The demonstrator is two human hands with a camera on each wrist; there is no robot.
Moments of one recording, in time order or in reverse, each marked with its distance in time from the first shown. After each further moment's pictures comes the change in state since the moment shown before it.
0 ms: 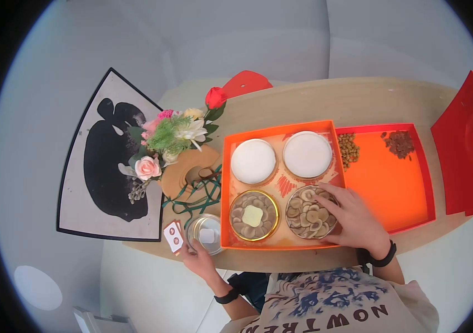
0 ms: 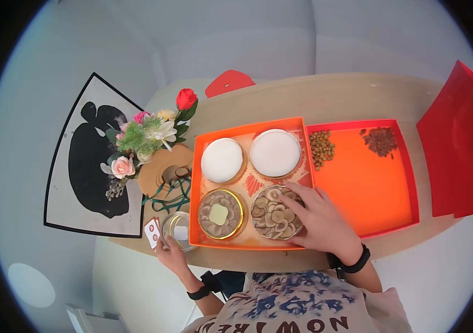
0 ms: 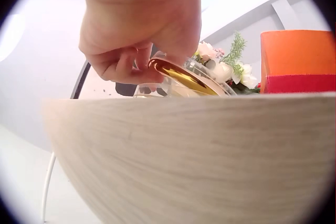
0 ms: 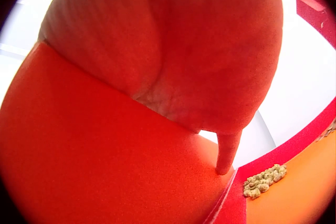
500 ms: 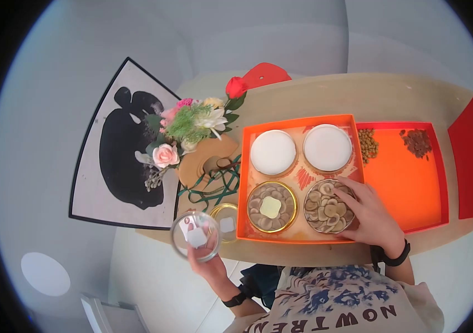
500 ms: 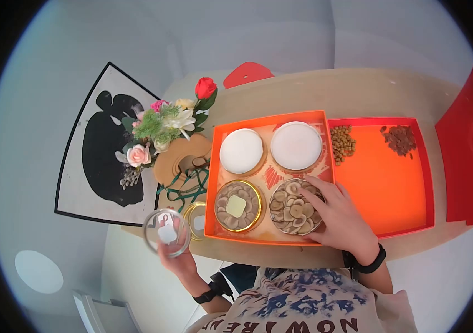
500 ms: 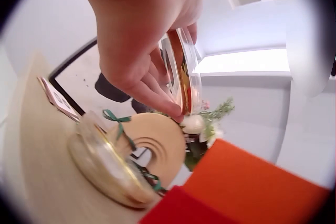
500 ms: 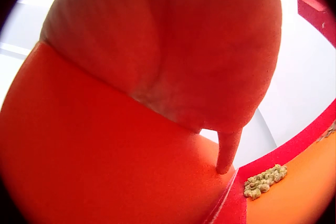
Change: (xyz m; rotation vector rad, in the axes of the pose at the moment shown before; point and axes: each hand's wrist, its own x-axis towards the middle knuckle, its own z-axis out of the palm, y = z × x) left_hand -0.004 0.040 -0.042 -1.209 -0.249 -0.316; right_hand -0.001 0.003 0.005 0.057 -0.005 0.021
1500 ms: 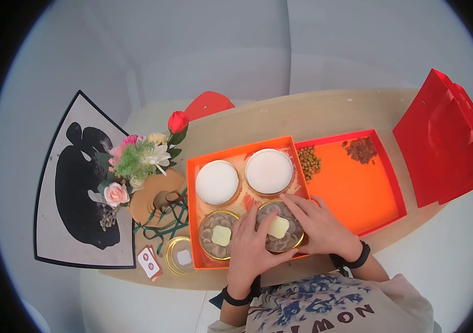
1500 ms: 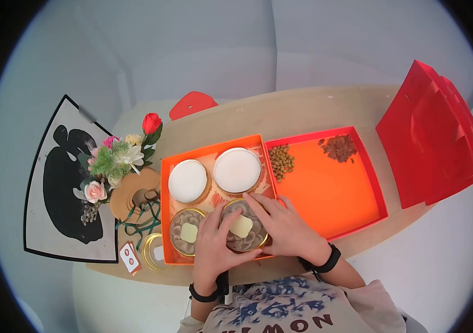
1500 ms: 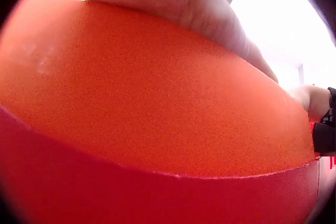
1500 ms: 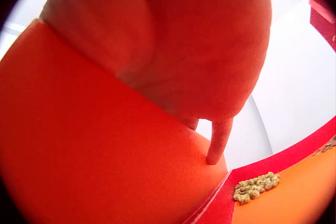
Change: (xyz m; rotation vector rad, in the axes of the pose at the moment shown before) left_hand -0.064 -0.035 0.163 1.012 -1.167 0.724; right_hand 0.003 -0.006 -0.001 -0.120 0.000 0.029
